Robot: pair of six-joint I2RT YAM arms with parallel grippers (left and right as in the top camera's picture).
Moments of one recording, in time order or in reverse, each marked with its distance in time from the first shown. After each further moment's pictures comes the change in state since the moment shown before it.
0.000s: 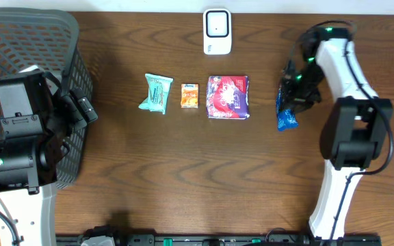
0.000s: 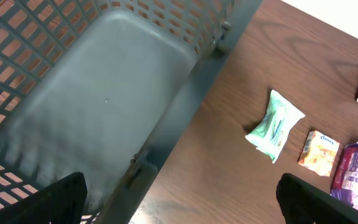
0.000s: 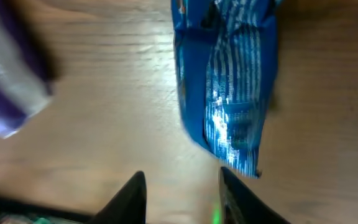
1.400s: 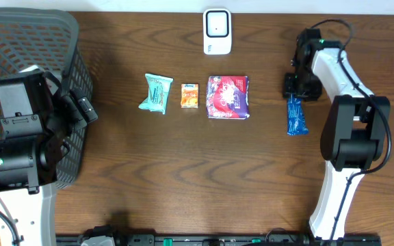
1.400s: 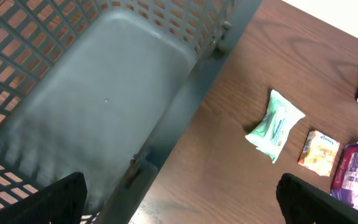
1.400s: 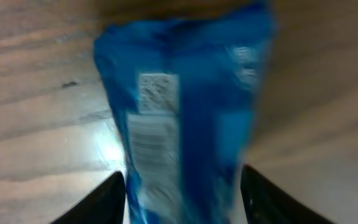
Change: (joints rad) left arm 0.000 0.001 0.000 0.000 0.000 0.000; right arm -0.009 -0.014 -0.158 0.480 0.231 0.140
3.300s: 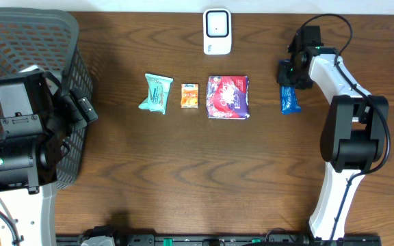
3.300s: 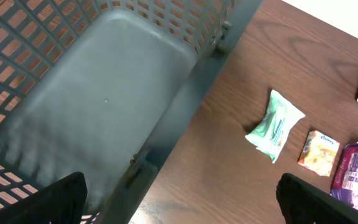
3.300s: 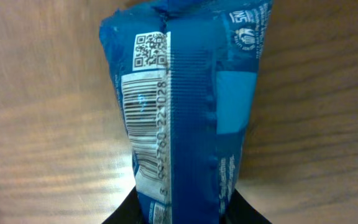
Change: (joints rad) left arm 0.000 0.000 0.000 0.000 0.000 0.000; right arm 0.006 -0.014 -0.069 0.339 -0.103 0.058
